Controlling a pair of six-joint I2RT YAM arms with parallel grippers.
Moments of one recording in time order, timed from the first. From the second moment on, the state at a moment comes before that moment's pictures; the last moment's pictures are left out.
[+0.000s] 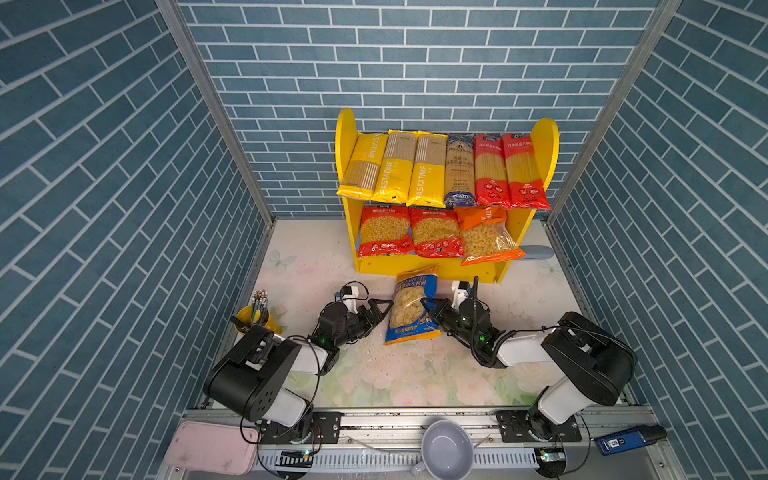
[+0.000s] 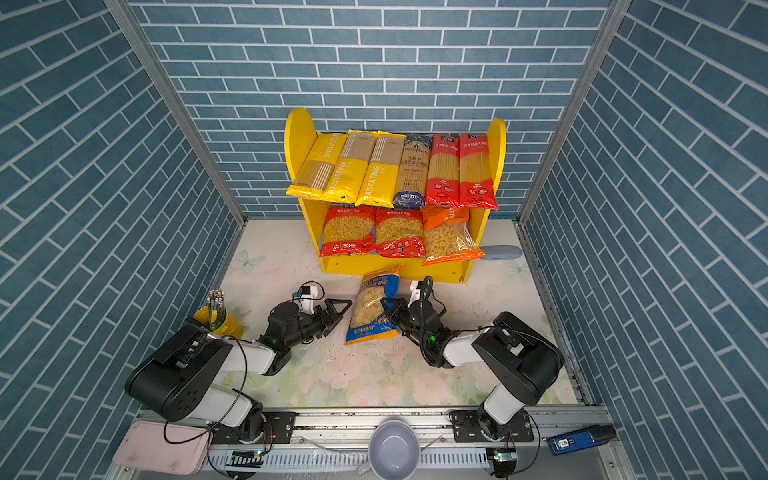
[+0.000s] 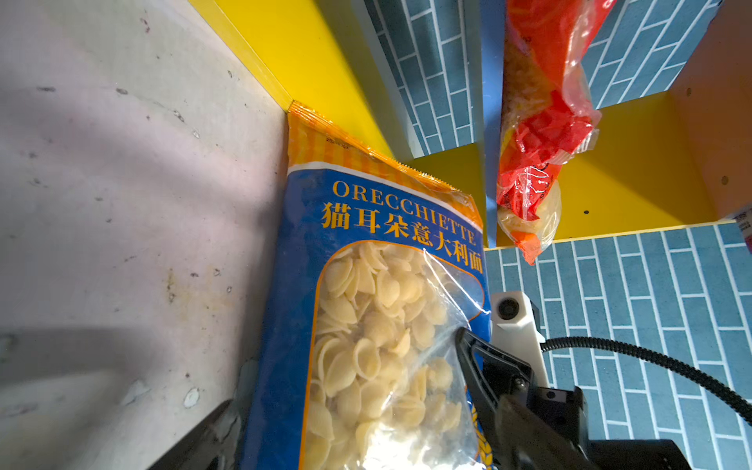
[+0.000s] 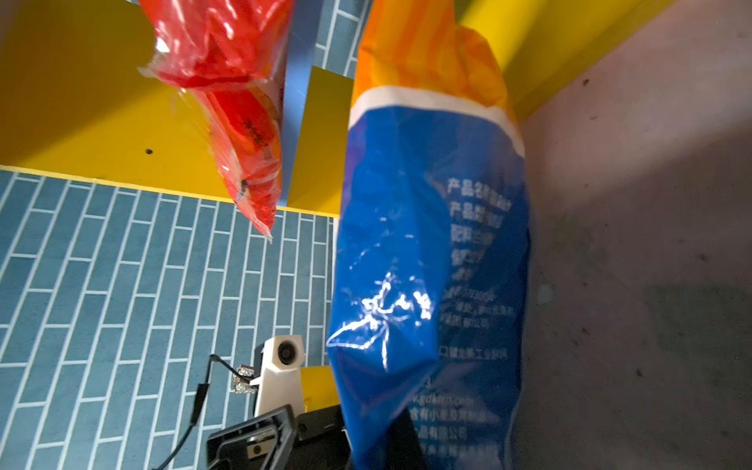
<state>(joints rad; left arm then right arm) -0.44 1.52 0.24 0.95 0.43 -1.16 0.81 1.62 0.44 0.95 -0.02 1.31</state>
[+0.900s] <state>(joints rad) -0.44 1.57 0.35 0.94 0.45 -1.14 0.72 1.69 0.43 1.12 -0.05 1.34</state>
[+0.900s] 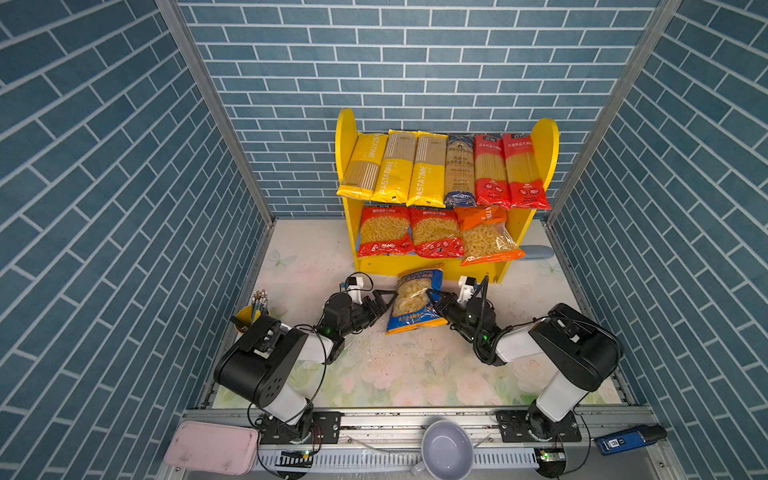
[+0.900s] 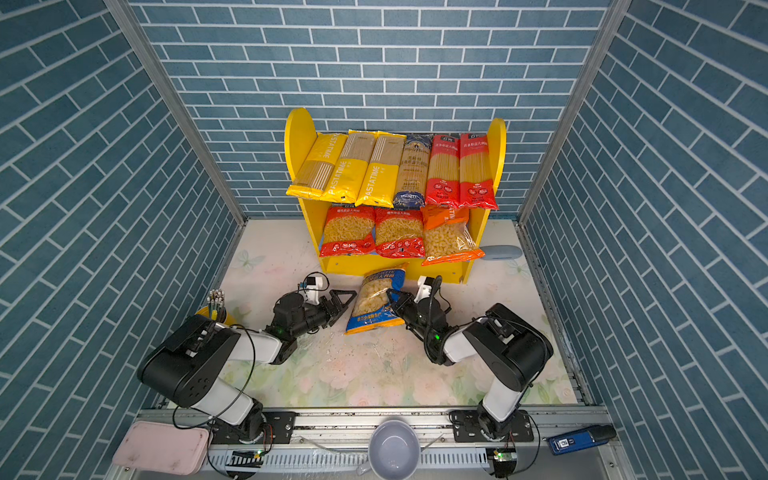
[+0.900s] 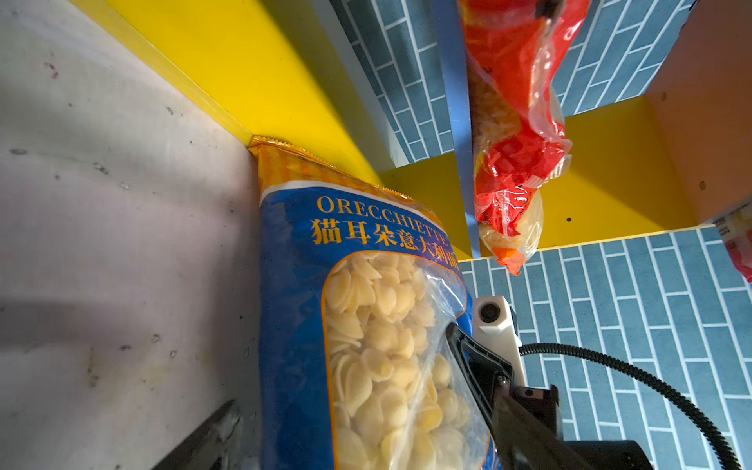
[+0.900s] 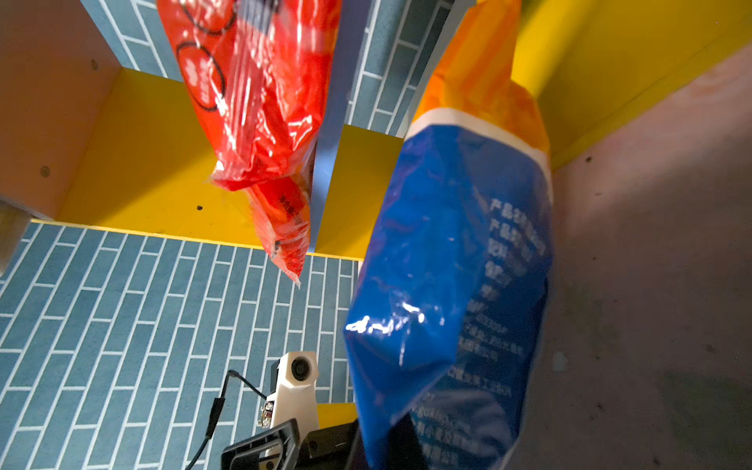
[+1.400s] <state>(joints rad) -0.44 1.42 0.33 0.83 0.42 -1.13 0.73 1.66 0.47 1.10 -0.11 1.37</state>
